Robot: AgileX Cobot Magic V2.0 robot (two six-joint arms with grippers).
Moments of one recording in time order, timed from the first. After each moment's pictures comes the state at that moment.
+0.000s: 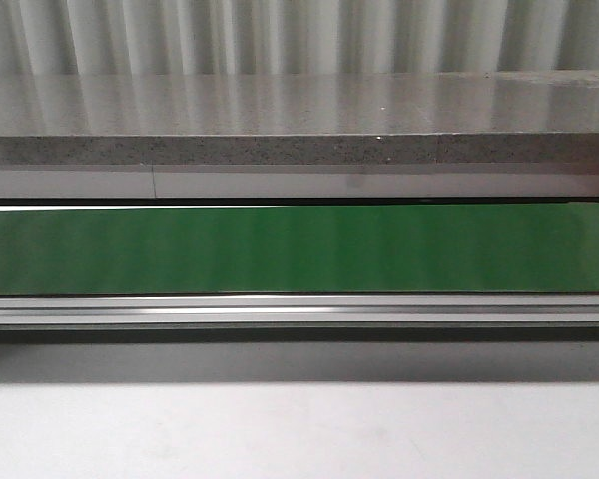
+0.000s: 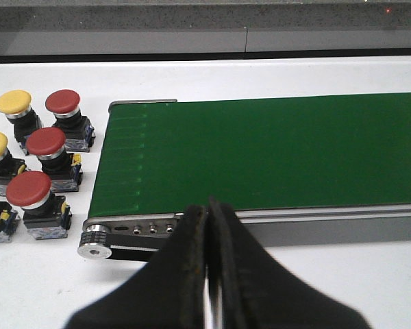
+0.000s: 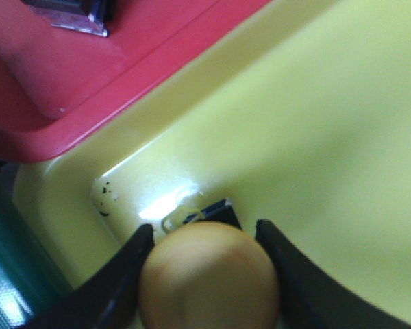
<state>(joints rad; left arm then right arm) -0.19 0.36 -0.47 0.15 0.64 -0.20 -0.52 1.54 -0.81 -0.01 0.42 0.25</state>
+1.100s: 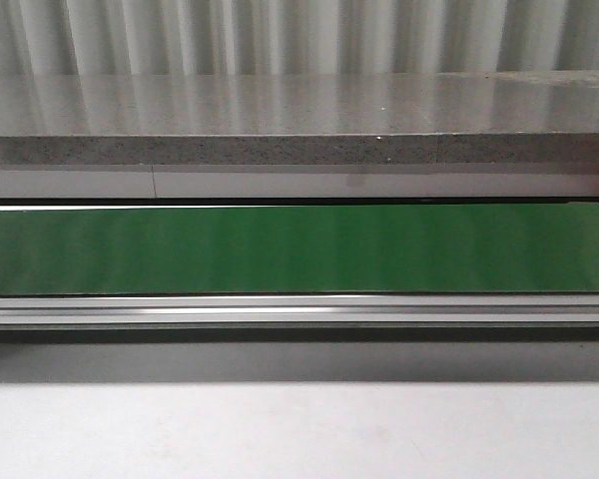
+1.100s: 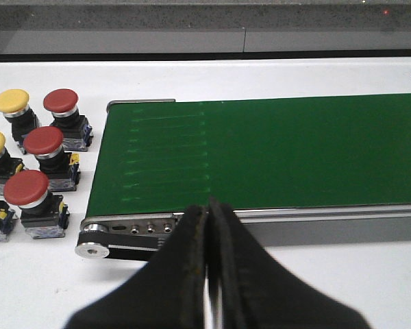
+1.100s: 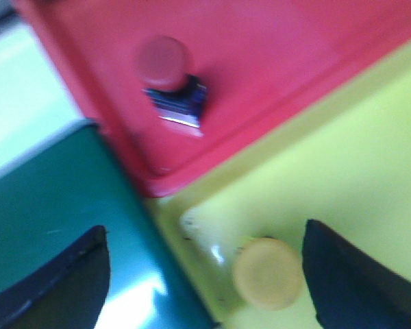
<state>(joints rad) -0.19 0.36 -0.47 0.15 0.64 -0.20 -0.42 1.24 -0.84 0.00 0.48 0.25</state>
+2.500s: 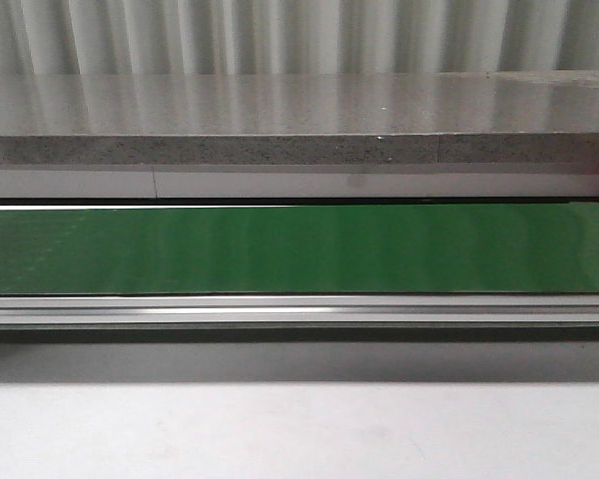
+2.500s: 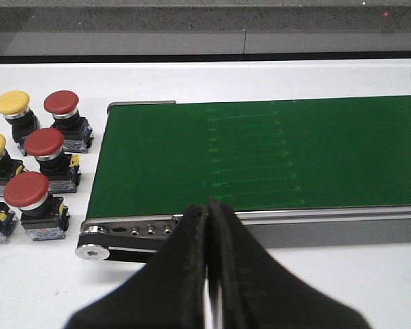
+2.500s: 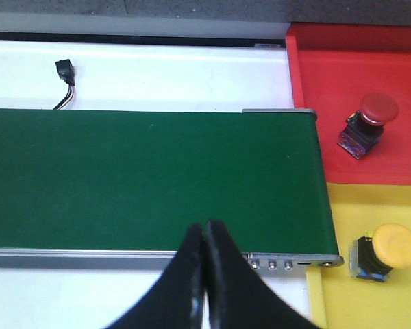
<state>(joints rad) -0.19 0.36 -0.47 0.15 0.64 -0.20 -0.02 0.70 -0.72 0.00 0.69 0.07</state>
